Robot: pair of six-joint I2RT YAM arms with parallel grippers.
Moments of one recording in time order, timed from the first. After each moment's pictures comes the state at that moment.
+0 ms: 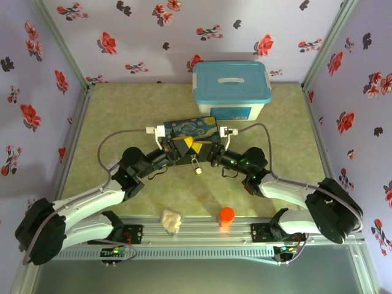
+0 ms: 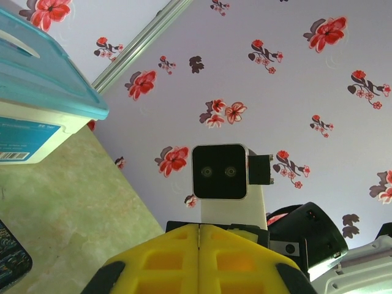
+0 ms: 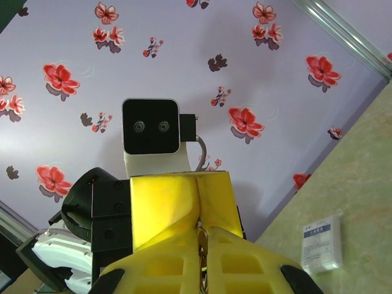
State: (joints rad) left arm -0.80 1.08 0.50 0.78 0.27 -0.89; right arm 0.77 1.27 0.46 1.10 -0.51 1.01
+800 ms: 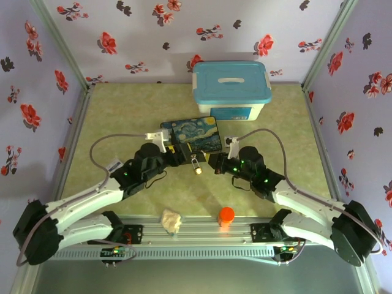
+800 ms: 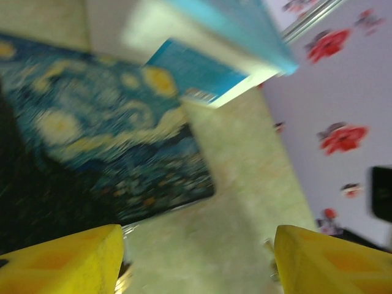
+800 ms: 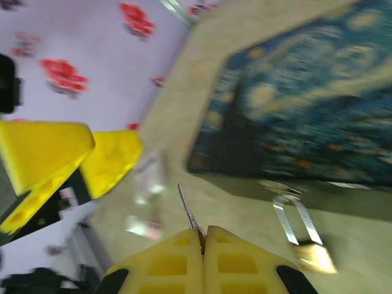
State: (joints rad) left arm -0.87 1.09 0.61 0.10 -0.13 -0.83; right arm 0.76 1.02 0.48 0.17 -0.19 0.70
